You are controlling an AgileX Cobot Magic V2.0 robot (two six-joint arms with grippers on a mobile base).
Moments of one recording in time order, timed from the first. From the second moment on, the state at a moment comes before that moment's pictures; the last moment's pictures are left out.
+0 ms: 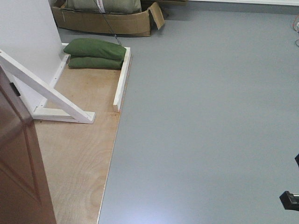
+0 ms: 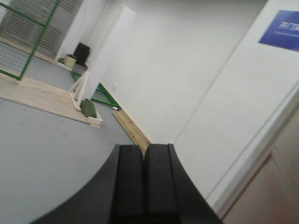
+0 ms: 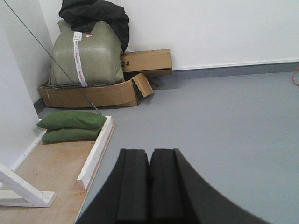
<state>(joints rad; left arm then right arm) 0.58 0.82 -0.89 -1.49 -0.39 1.10 0.00 -0.02 0.03 0.12 0.23 -0.02</state>
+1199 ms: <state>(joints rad) -0.12 0.87 -0.89 -1.49 0.01 1.17 0.00 -0.02 0.03 0.12 0.23 -0.02</state>
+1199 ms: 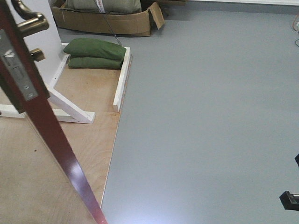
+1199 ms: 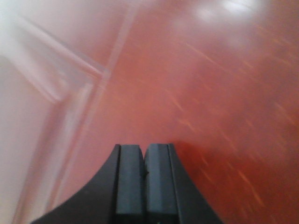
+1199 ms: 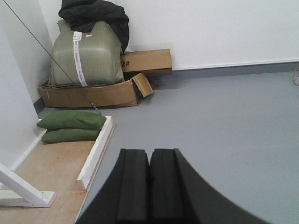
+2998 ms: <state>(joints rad) -0.29 0.92 -0.89 -1.48 0.03 1.33 0.00 -0.02 0.03 0.12 0.23 -0.02</state>
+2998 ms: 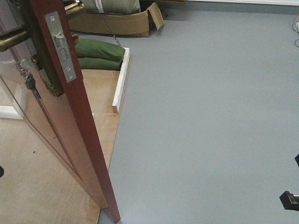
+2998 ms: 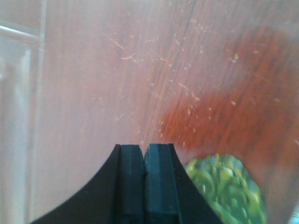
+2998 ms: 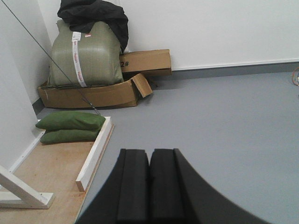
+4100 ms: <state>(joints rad) -0.29 0.91 -0.89 -1.48 0.01 1.33 0.00 -0.02 0.03 0.12 0.23 -0.02</state>
